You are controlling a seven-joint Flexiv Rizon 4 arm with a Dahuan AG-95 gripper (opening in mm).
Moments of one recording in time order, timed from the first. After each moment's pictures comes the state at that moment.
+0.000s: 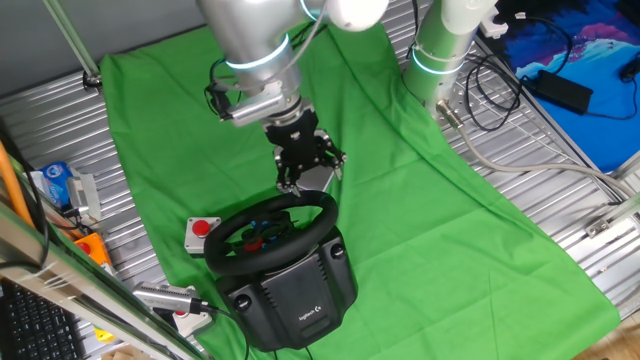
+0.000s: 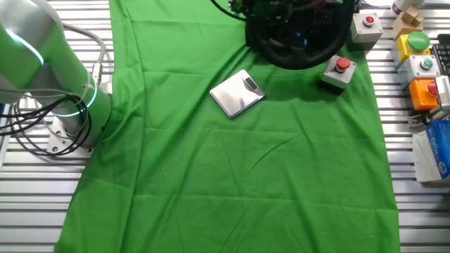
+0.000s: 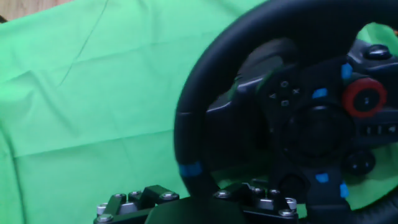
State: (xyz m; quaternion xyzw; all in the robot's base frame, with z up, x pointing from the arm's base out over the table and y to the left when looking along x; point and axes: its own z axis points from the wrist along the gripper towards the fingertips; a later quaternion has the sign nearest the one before) arm 0.435 0.186 0.176 -0.62 0.75 0.20 0.07
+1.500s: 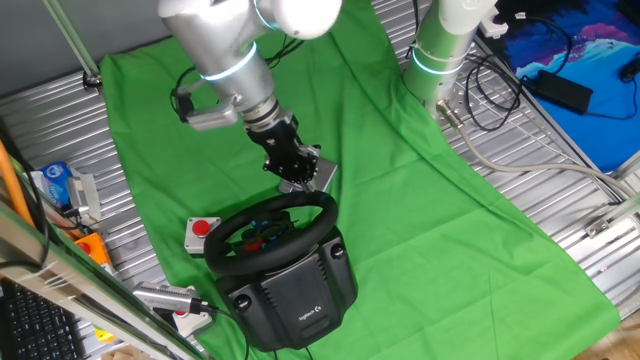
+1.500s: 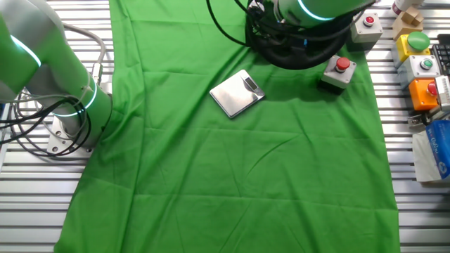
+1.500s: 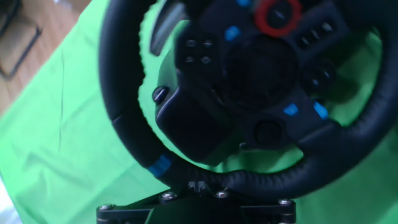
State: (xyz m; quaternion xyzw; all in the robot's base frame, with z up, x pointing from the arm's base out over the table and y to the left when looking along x) arm 0.442 0.173 0.161 -0.39 0.88 0.27 -0.01
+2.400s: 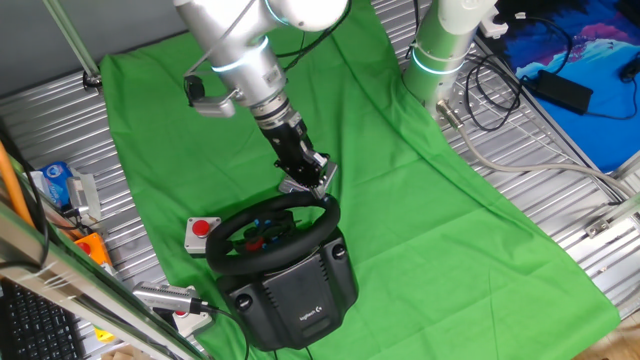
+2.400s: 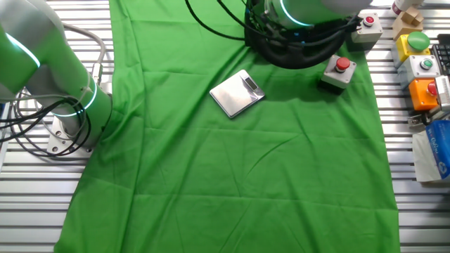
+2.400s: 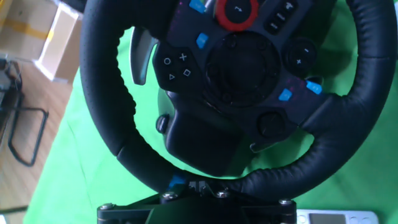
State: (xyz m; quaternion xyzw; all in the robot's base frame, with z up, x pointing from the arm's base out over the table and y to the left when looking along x) arm 0.433 0.203 0.172 -0.24 0.92 0.30 -0.02
